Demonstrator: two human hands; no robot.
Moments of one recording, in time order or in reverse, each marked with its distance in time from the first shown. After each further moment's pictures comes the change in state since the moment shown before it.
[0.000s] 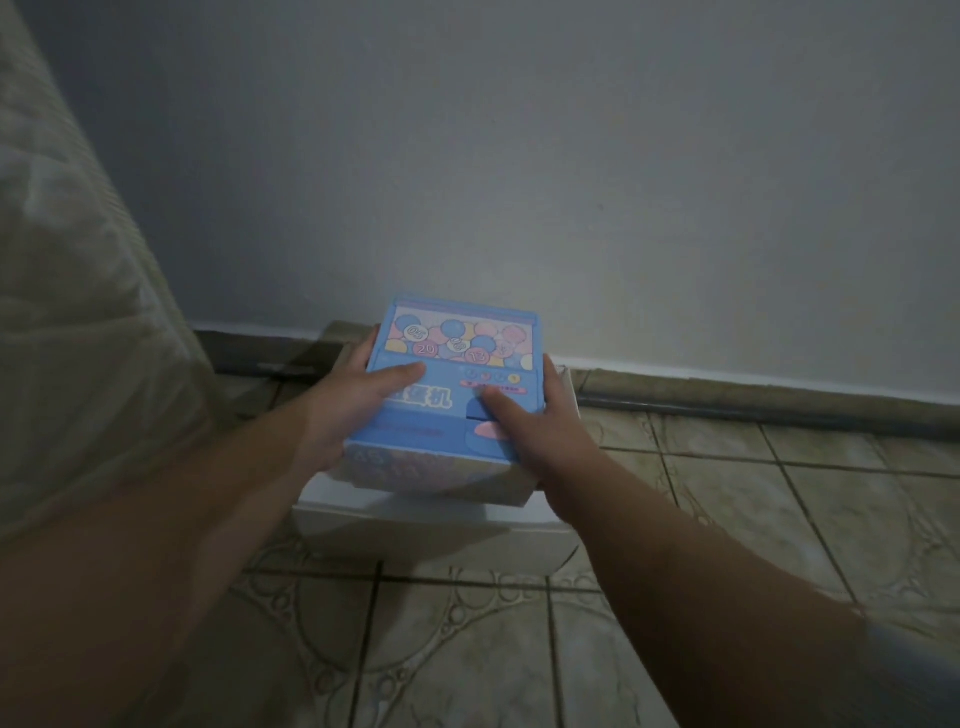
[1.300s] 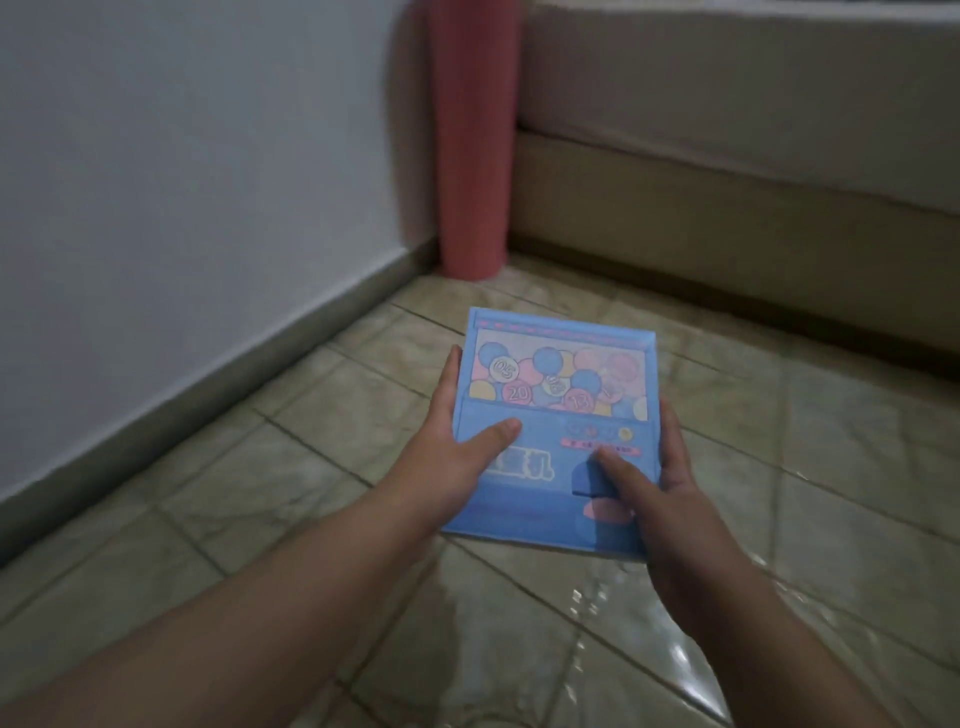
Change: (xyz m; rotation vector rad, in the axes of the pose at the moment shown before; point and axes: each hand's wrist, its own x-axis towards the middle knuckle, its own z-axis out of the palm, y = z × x) left_hand -0.306 -0.040 0.538 0.315 -1.087 0.229; right_hand -0.461 0.082 -0.406 0.307 1.133 -0.191
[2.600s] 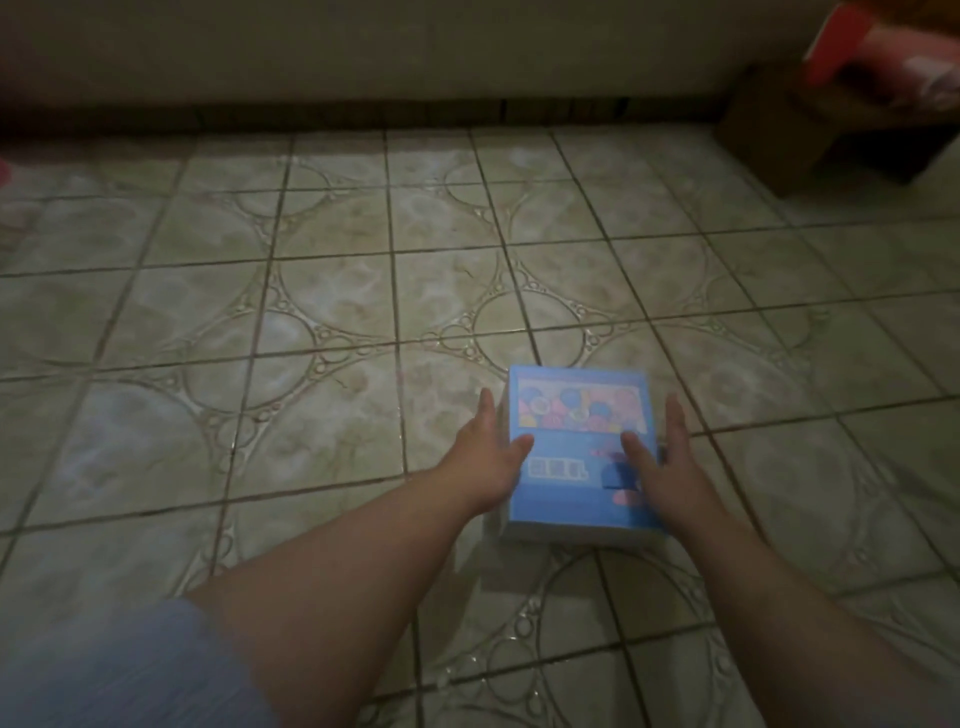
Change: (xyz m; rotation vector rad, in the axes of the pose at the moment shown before) left_hand -0.104 -0.180 0.364 0.717 -0.819 -0.181; right_hand -0.244 0.143 -0.343 -0.465 0.842 0.456
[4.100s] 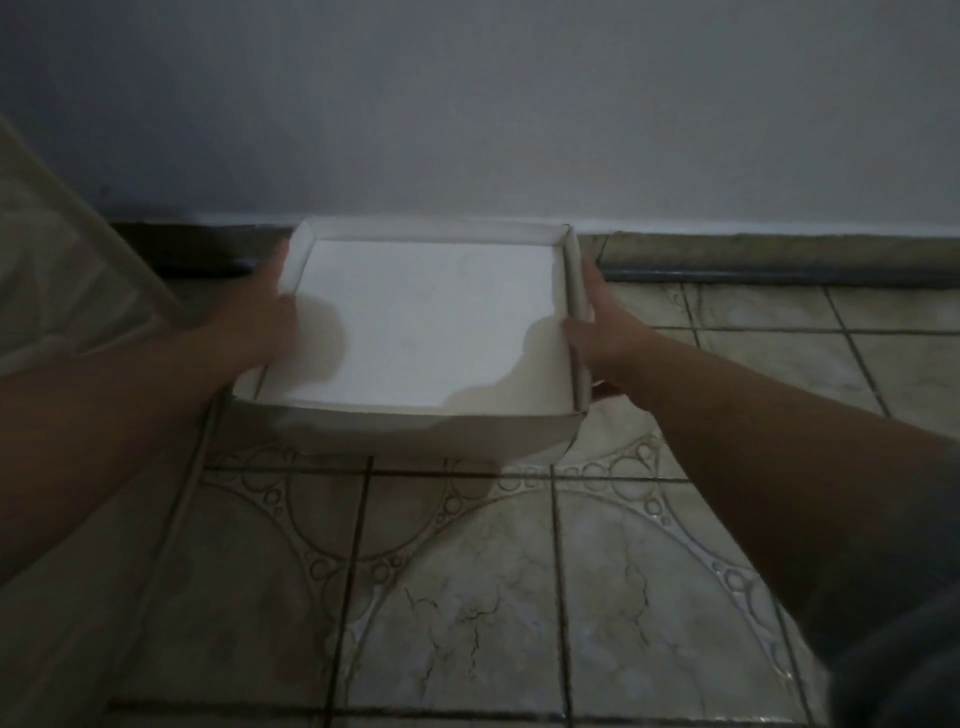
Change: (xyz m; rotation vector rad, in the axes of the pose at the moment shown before) left_hand -0.707 -0.563 -0.211 -0.306 1.444 -1.325; right_hand -0.620 -0.243 0.633 -0.747 -1.656 -0.910
